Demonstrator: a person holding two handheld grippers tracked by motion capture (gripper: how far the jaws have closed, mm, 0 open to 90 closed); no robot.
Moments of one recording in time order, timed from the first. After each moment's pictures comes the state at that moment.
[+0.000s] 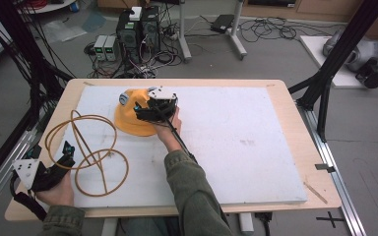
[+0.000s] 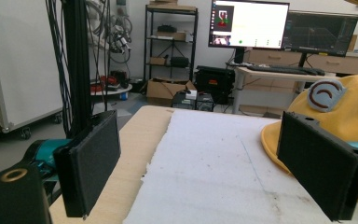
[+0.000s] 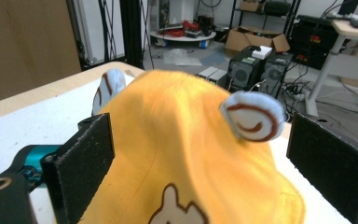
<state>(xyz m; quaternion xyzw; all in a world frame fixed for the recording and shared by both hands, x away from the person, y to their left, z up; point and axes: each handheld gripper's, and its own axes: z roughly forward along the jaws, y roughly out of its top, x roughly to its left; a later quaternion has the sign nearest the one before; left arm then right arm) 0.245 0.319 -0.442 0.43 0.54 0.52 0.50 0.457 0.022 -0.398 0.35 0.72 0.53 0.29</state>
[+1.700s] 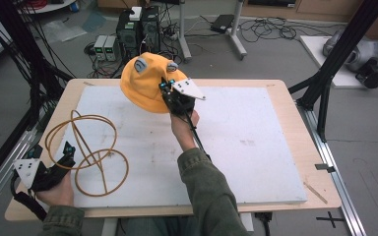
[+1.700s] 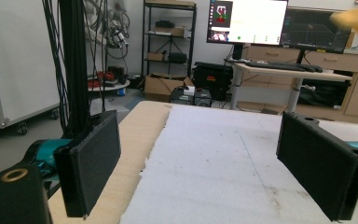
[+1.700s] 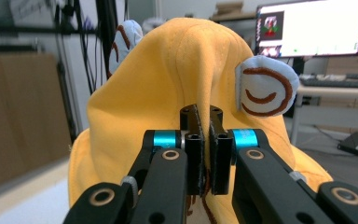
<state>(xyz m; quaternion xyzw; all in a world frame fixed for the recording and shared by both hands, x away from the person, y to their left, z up) 0.247 0.320 -0.444 0.44 0.54 0.52 0.50 0.422 -0.040 -0.332 0.36 0.60 0.64 0.33</state>
